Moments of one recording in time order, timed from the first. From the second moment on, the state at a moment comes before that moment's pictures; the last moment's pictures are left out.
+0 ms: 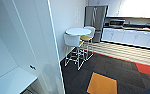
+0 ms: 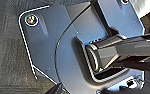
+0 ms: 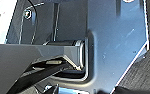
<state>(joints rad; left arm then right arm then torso) 1.47 3.09 -2.91 1.35 -0.10 -1.05 -1.56 3.10 -2.76 -0.29 0.11 0.25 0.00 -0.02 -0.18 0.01</state>
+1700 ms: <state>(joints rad) 1.47 3.10 -2.91 1.35 -0.10 -1.05 -1.56 3.10 -2.76 -0.29 0.11 0.25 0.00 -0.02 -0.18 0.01</state>
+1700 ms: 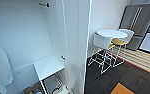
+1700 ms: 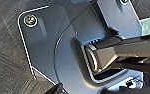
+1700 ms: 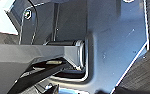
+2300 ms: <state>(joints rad) 1.47 3.11 -2.91 1.35 -0.09 -1.05 -1.54 3.10 -2.76 -0.29 0.12 0.25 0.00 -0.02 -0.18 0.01</state>
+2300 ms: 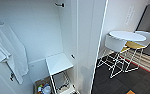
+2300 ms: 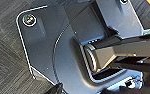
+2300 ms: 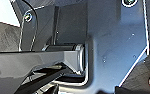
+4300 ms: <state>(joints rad) 1.47 3.11 -2.91 1.36 -0.09 -1.05 -1.55 3.10 -2.76 -0.29 0.12 0.25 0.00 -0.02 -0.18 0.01</state>
